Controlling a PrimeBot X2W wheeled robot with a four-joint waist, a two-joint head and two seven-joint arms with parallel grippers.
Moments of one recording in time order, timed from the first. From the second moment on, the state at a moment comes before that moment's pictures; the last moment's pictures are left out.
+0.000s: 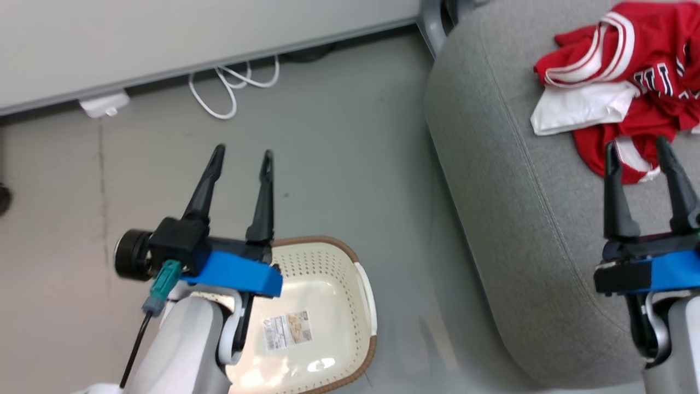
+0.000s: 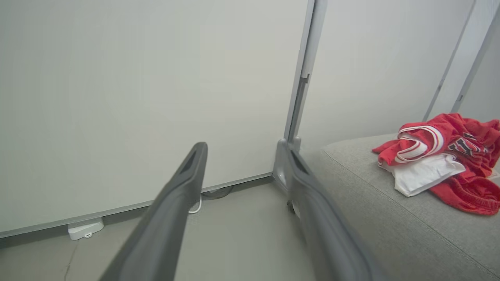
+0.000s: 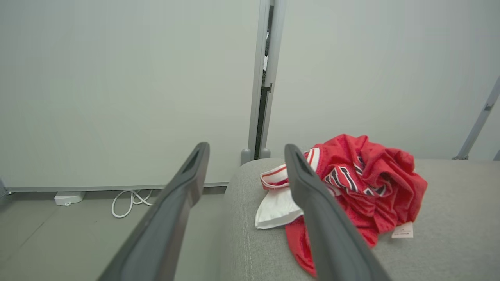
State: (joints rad) left arm -0.38 0.10 -0.31 0.28 -0.24 0.00 -0.26; right arm -0.30 -0.19 -0.10 0.16 0.14 0.13 -0.26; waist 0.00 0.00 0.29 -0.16
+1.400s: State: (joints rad) left arm -0.08 0.05 -0.07 0.26 -0.17 -0.07 -0.26; right arm -0.04 -0.05 -0.01 0.17 0.08 0.13 -0.26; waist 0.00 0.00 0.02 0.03
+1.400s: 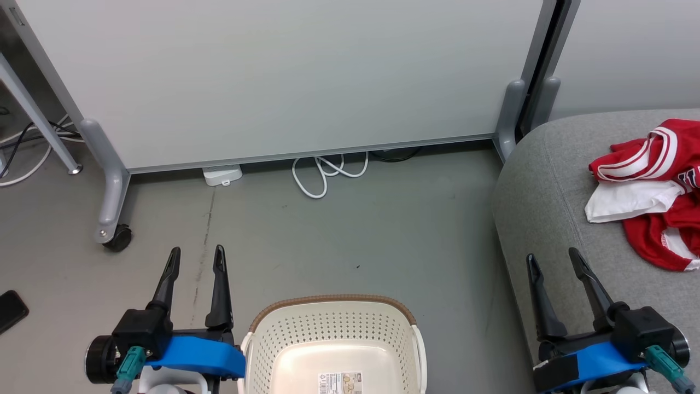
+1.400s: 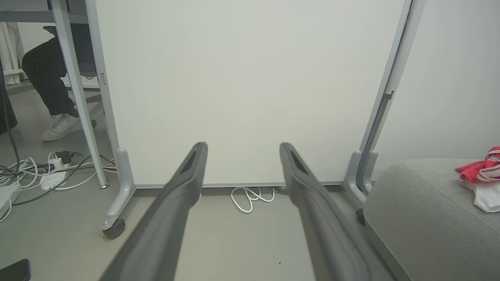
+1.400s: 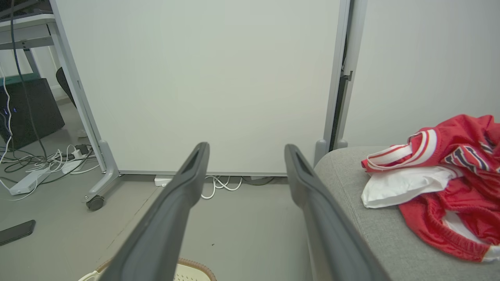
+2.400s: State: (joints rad) left arm -0.04 0.05 -0.03 0.31 -0.53 -0.08 -0.16; right arm -0.03 -0.05 -0.03 0.23 0.47 0.13 -0.16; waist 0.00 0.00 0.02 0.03
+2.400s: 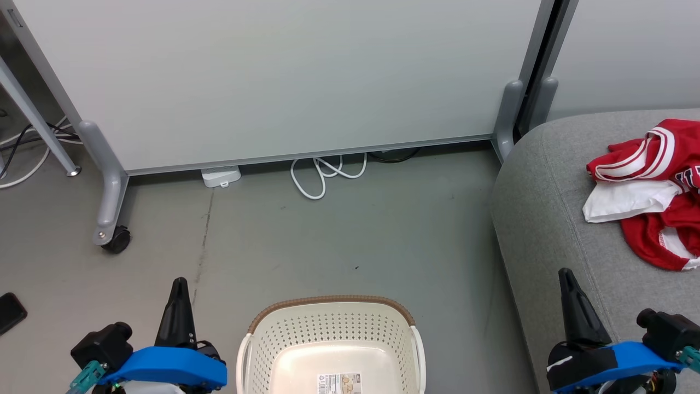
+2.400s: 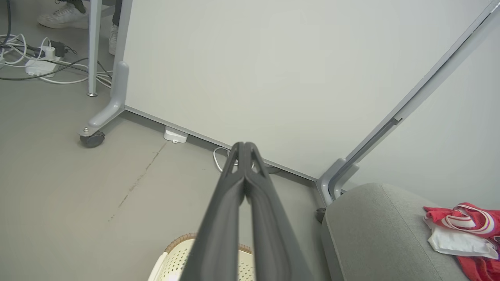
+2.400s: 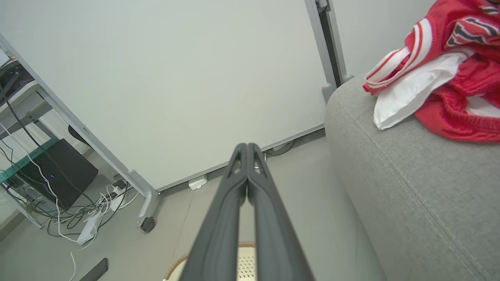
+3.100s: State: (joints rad) left arm -0.06 0.05 0.01 0.29 -0.84 -0.09 -0.08; right arm -0.04 -0.05 -0.06 0.23 0.79 0.13 -0.09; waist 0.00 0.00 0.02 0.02
